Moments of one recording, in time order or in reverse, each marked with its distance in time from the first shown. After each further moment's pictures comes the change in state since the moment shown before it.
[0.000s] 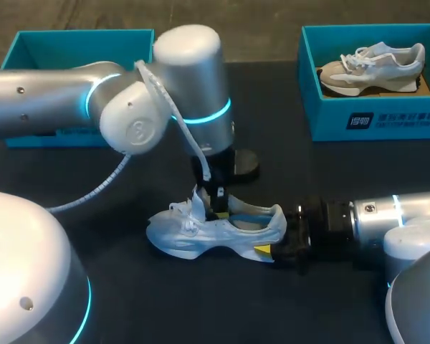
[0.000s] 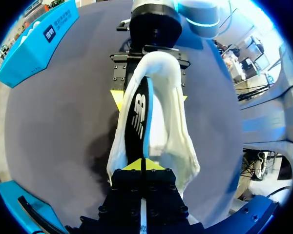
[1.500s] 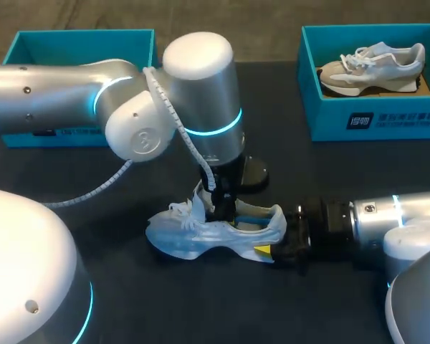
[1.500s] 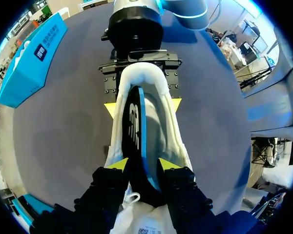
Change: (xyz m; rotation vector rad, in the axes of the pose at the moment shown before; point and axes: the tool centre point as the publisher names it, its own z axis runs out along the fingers) left arm 0.002 -0.014 0.001 -0.037 -0.102 0.130; right arm 0.001 0.000 0.000 0.000 0.000 0.000
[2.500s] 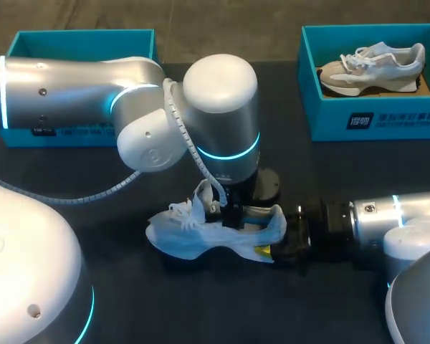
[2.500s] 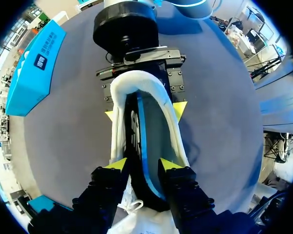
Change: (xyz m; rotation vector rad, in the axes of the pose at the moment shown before) left arm 0.000 -0.012 0.005 -0.064 -0.121 0.053; right arm 0.000 0.000 0.000 0.000 0.000 0.000
